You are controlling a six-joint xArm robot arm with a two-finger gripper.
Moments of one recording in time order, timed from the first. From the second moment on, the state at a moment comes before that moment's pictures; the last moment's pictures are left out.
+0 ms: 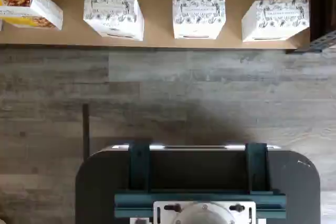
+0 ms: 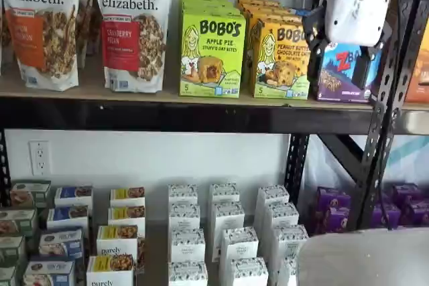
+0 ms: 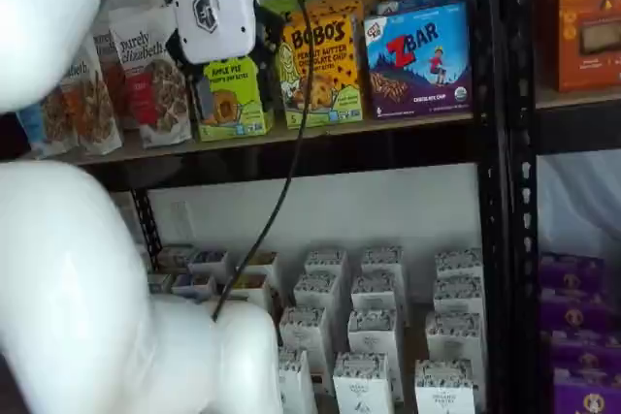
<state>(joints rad) 0.03 -0.87 -1.12 0.04 1.99 0.05</state>
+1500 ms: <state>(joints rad) 0.17 -0.86 -1.08 0.06 1.71 0.18</state>
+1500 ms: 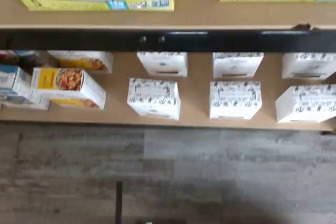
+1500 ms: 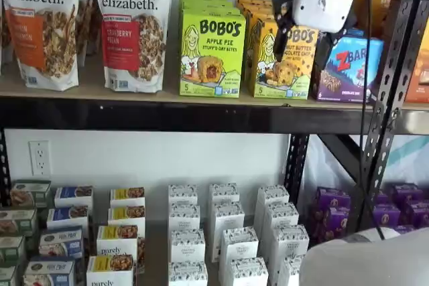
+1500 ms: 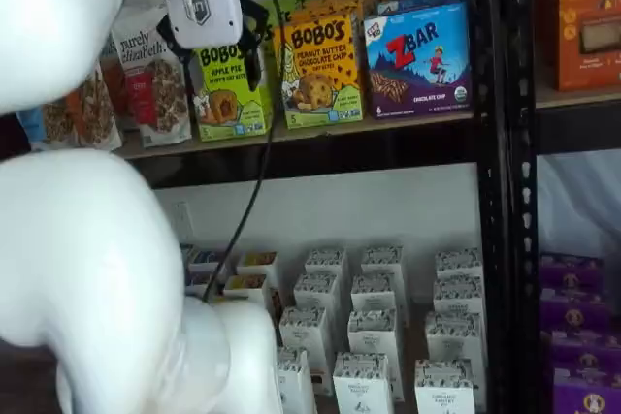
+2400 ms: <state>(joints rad) 0.25 -0.74 -1.12 0.00 1.63 0.25</state>
